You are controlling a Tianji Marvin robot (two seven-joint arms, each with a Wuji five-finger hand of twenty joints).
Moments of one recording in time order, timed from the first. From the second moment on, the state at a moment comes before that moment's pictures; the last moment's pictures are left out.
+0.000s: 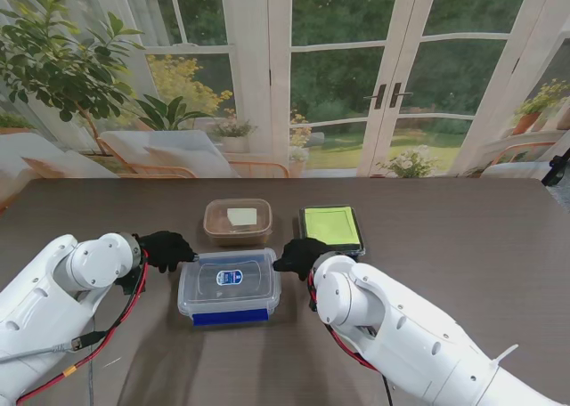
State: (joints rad) left arm 1.25 -0.99 -1.21 -1.33 0.55 0.00 -0.57; right arm -1.10 -1.16 0.64 -1.47 -0.48 0.53 0.12; left_hand 1.02 0.00 0.00 -0.02 0.73 0.35 0.12 0.16 0.99 0.43 0.32 0.79 0.74 0.48 0.92 0.93 0.27 0.47 1.33 1.00; right_hand 0.14 -0.38 1.09 -0.07 0.69 0.07 0.57 0.18 1.08 0.16 0.78 0.64 1.25 0.20 1.07 0.61 0.52 0.38 1.43 0.53
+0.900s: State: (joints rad) left arm 1.41 -0.98 -1.30 -1.52 0.56 0.07 -0.66; right arm -1.08 -1.16 0.57 -1.44 -0.46 0.47 0.13; left_hand 1.01 0.02 0.00 -0.01 0.77 0.44 0.14 0.18 0.99 0.43 0.32 0.79 0.75 0.48 0.92 0.93 0.27 0.47 1.33 1.00; right_hand 0.20 -0.49 1.09 -0.07 0.83 0.14 0.73 0.24 1.08 0.13 0.78 0.64 1.27 0.16 1.06 0.61 0.52 0.38 1.43 0.53
